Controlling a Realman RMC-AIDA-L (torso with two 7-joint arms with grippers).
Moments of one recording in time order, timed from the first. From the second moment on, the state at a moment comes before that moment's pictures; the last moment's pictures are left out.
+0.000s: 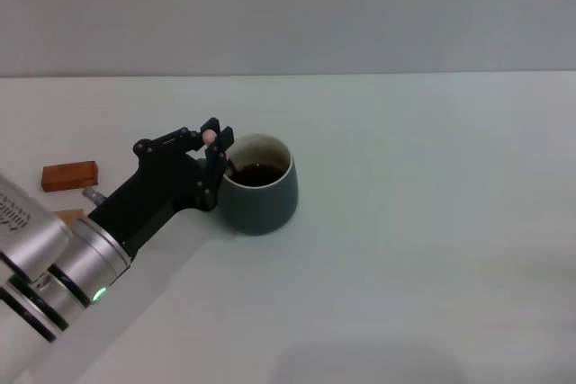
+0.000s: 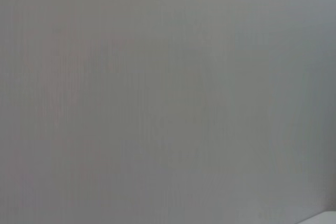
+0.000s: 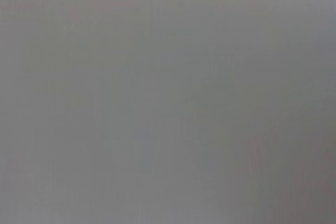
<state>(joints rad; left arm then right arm) -0.33 -2.01 -0.88 -0.46 2.89 1.13 -0.27 0.13 2.09 0.67 0.34 -1.85 -1.39 -0.08</state>
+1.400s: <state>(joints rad) -0.08 -2.06 -1.32 -0.48 2.88 1.32 -0.20 0.09 2.09 0.61 0.34 -1.84 -1.48 -0.07</state>
